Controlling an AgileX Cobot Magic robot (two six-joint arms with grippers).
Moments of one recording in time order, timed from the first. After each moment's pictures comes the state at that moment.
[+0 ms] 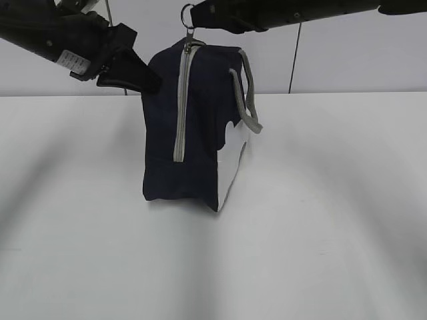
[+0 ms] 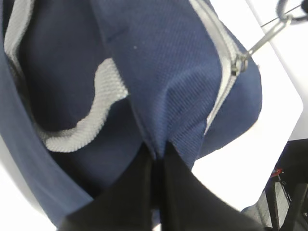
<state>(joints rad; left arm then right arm) -0.19 1.80 -1.47 -0.92 1.01 0.73 0.28 1.79 -1.49 -1.80 -0.60 1.70</state>
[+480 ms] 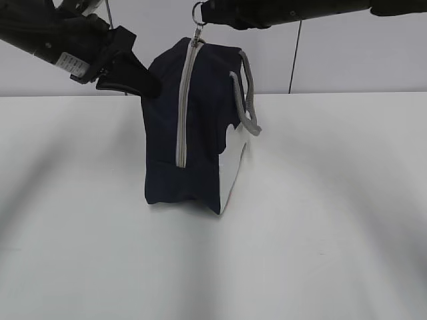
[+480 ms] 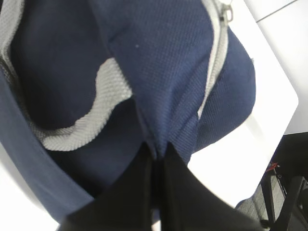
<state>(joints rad) -0.19 1.80 -1.47 -0.91 1.04 0.73 0.28 1.82 -1.53 -1.84 -0.48 1.77</state>
